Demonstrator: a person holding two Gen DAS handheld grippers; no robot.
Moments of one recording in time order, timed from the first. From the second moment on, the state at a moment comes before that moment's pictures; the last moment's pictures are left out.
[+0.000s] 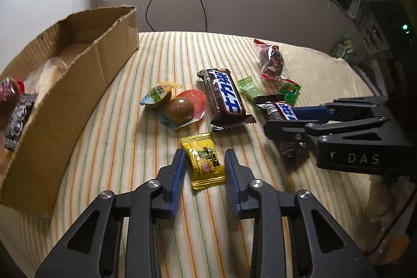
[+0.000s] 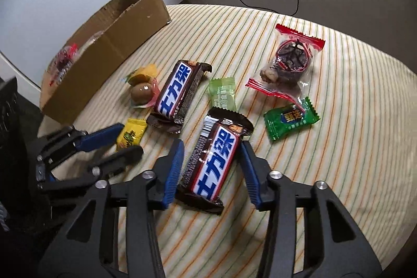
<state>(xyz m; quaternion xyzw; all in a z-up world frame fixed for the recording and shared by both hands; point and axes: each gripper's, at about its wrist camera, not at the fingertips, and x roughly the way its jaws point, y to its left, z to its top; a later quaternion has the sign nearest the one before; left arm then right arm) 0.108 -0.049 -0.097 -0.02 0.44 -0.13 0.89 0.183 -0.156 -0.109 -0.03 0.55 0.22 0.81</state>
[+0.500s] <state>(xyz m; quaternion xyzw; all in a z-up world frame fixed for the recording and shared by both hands) 0.100 -0.040 -0.089 -0.02 0.42 -0.12 0.90 0.176 -0.166 -0.104 -0.04 0.54 0.23 0.81</state>
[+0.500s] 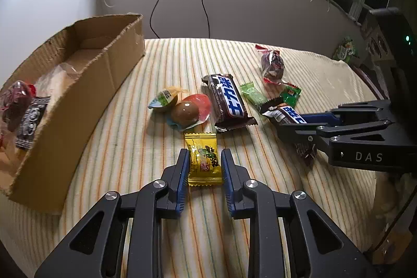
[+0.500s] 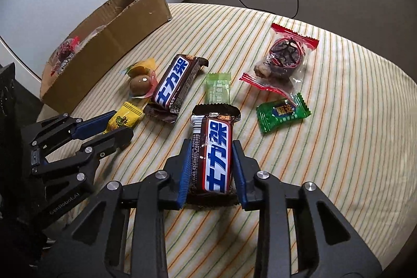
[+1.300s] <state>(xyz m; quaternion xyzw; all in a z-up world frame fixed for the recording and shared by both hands) 0.102 0.017 -0.041 -0.06 0.36 -0.08 0.93 0.183 -0.137 -0.037 -0.03 0.48 0.27 0.84</state>
